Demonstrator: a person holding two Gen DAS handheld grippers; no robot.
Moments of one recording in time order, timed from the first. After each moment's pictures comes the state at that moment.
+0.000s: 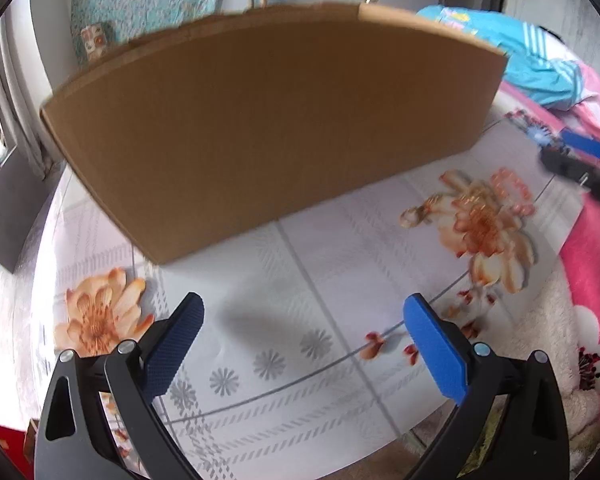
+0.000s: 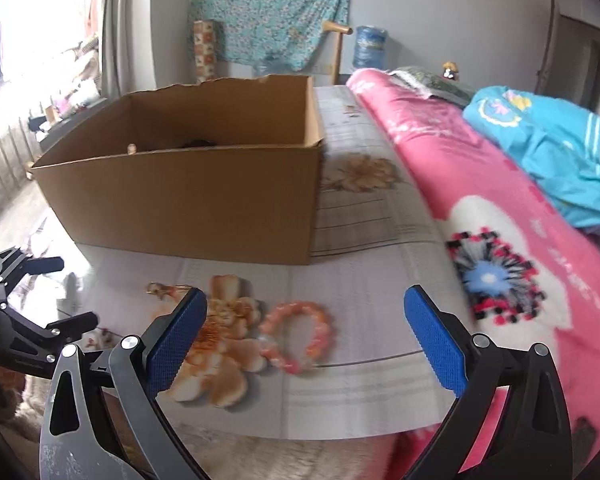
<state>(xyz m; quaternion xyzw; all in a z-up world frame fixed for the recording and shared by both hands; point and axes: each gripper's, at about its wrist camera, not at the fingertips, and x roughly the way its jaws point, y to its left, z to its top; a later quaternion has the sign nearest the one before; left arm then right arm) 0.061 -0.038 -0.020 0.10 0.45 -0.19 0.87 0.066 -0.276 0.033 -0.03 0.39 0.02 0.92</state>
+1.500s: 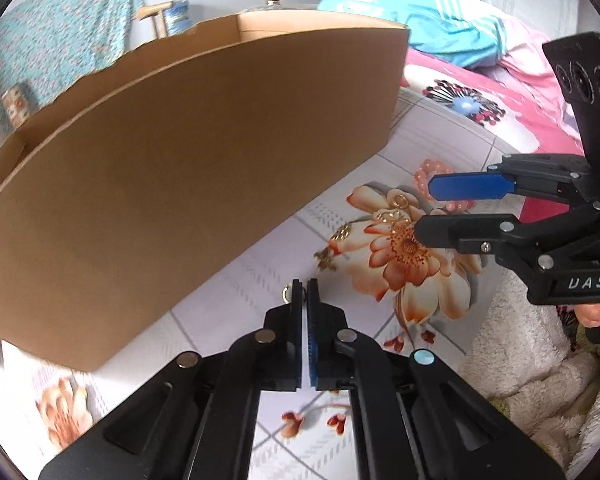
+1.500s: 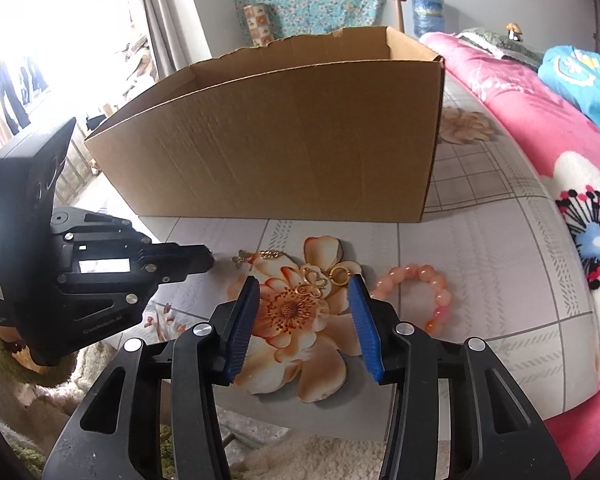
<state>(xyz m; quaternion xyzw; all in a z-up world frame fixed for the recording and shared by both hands) 0.071 -0.089 -0.018 0.16 0.43 -0.32 0.83 0.068 -0.255 0.003 0.04 0.43 0.15 0.89</state>
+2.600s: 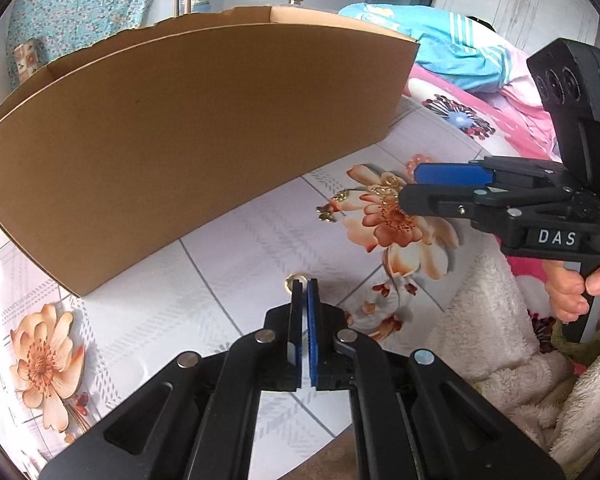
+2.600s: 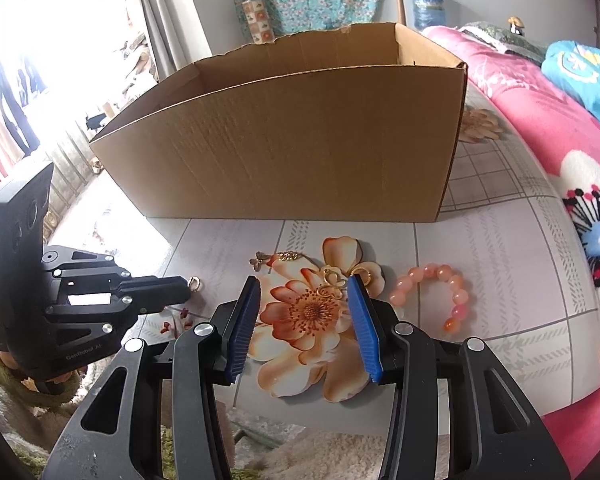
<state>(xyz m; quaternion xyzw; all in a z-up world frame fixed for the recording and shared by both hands) 0.050 -0.054 -0.019 0.09 0.45 -0.33 0.83 0.082 -0.248 0.007 0.05 0.44 0.15 0.88</state>
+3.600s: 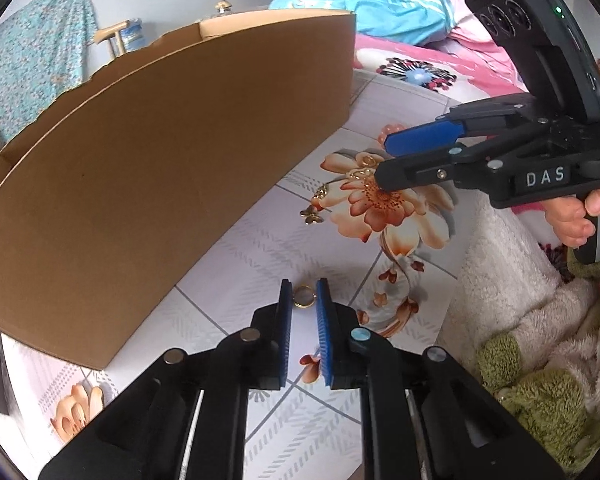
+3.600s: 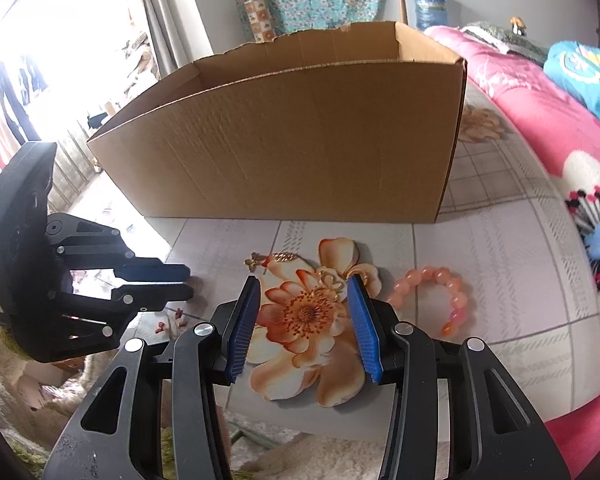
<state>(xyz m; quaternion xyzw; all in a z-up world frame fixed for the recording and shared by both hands) 0.056 -0.068 -0.019 0.21 0.41 -0.39 0.80 0.082 -0.248 0.006 0.04 0.44 0.15 0.88</state>
